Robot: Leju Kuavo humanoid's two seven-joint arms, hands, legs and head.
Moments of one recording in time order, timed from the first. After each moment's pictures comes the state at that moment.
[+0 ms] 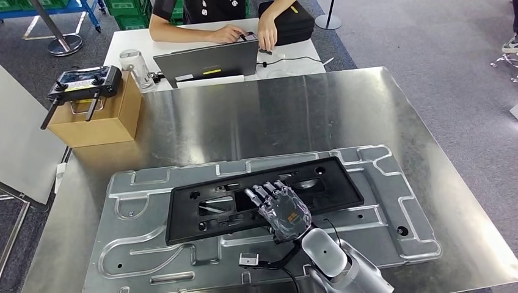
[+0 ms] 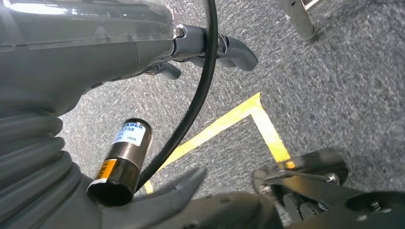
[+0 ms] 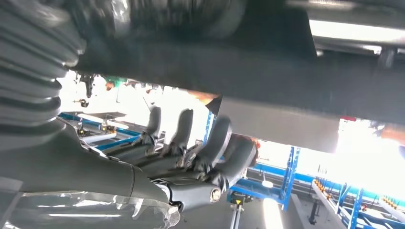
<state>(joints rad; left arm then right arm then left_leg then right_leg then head) -0.06 -0.15 0.64 -0.21 -1.05 0.09 -0.04 -0.31 -0.14 0.74 -1.27 1.52 -0.47 0.08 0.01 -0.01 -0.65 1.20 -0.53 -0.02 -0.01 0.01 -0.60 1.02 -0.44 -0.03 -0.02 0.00</state>
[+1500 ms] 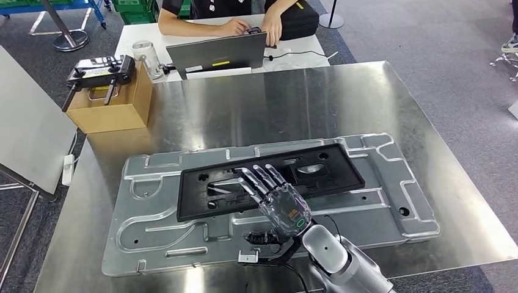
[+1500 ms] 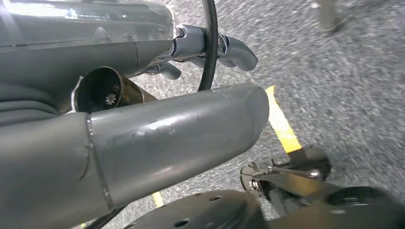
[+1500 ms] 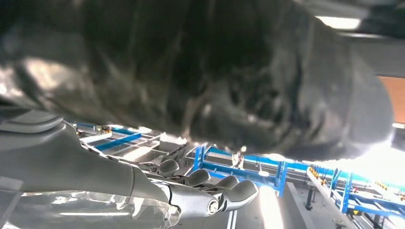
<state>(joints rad) -0.07 -0.14 0.67 -0.21 -1.05 0.07 -0.06 -0.33 -0.13 0.74 -1.26 1.47 -0.51 0.05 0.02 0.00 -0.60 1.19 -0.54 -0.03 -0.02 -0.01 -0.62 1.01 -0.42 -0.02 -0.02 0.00</state>
